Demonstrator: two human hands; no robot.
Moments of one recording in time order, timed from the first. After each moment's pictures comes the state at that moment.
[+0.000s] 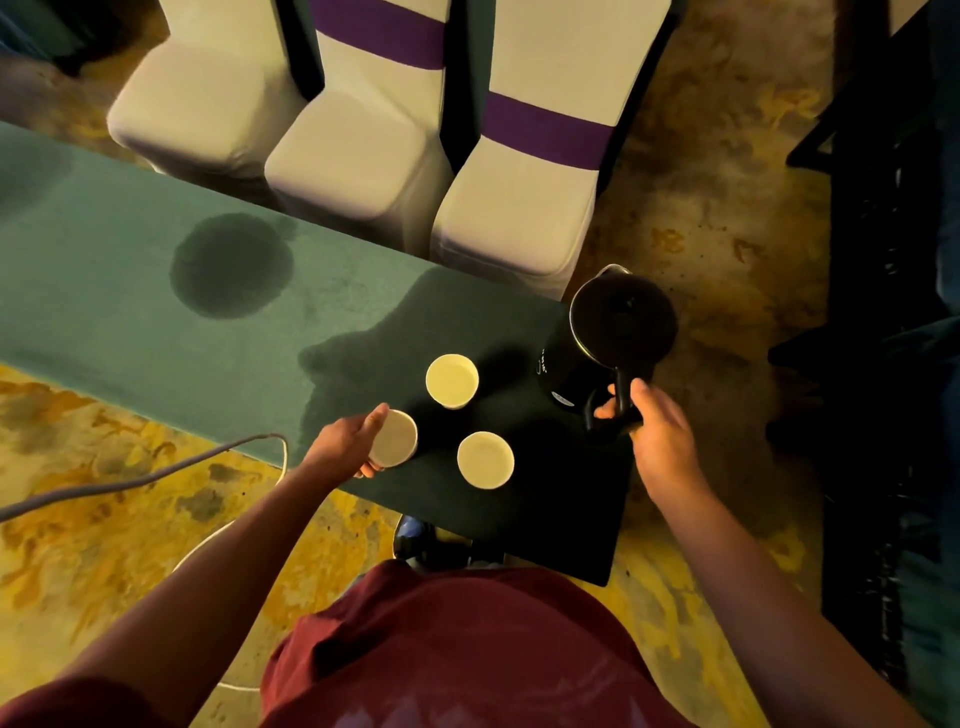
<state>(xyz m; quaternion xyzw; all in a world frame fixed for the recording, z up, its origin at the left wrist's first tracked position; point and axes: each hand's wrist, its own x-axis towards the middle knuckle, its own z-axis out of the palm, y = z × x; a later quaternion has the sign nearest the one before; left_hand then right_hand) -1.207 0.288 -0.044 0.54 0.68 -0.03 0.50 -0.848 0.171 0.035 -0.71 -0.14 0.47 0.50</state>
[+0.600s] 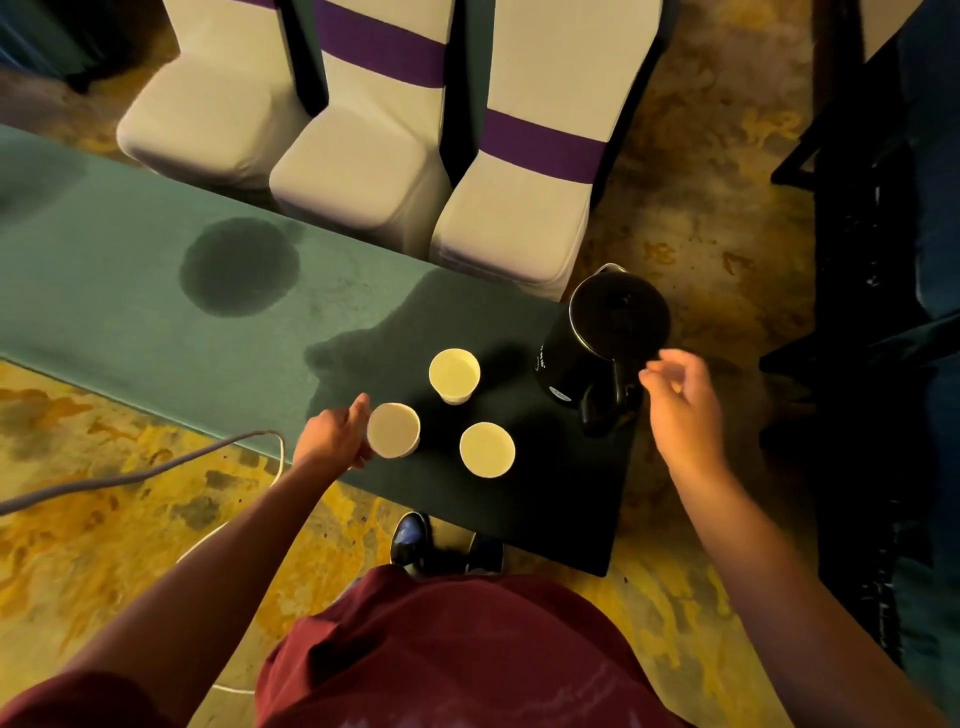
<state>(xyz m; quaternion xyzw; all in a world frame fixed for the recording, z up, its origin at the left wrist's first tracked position) -1.223 0.277 -0.033 0.56 0.71 0.05 0.43 -0.848 0.167 0.081 -0.81 -0.25 0.32 0.42</state>
